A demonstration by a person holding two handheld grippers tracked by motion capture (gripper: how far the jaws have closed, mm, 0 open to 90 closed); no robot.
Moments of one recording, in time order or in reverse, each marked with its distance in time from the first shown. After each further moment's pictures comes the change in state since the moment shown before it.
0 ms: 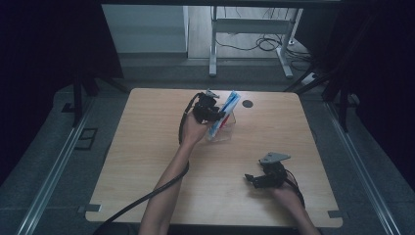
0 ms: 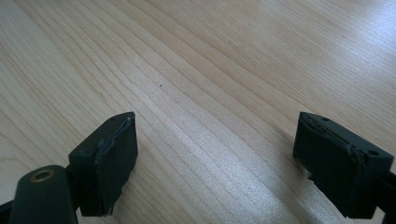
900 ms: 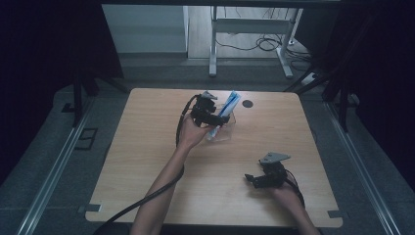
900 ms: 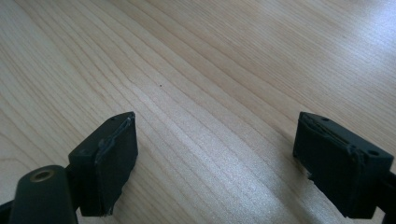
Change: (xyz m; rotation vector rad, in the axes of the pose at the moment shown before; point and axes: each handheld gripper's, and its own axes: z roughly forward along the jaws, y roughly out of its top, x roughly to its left) left arm -0.009 -0.005 -0.021 -0.052 -0.097 -0.024; right arm 0.000 0.000 0.000 0.000 -0.001 -0.001
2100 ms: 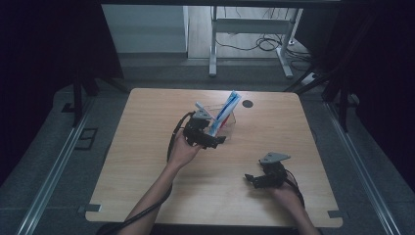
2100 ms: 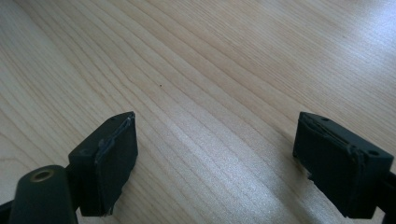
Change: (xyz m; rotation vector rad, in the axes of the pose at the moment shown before) left arm -0.031 -0.051 -0.033 -0.017 -0.046 0.070; right arm 0.000 0.000 0.000 0.000 0.001 0.002
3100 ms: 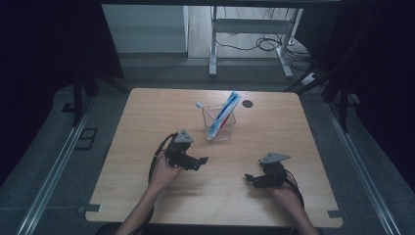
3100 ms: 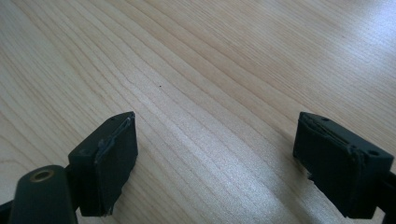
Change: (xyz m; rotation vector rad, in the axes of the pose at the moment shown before) left arm -0.011 -0.075 -0.034 0.046 0.053 0.005; right arm 0.001 0.000 0.000 -0.001 -0.004 0.006
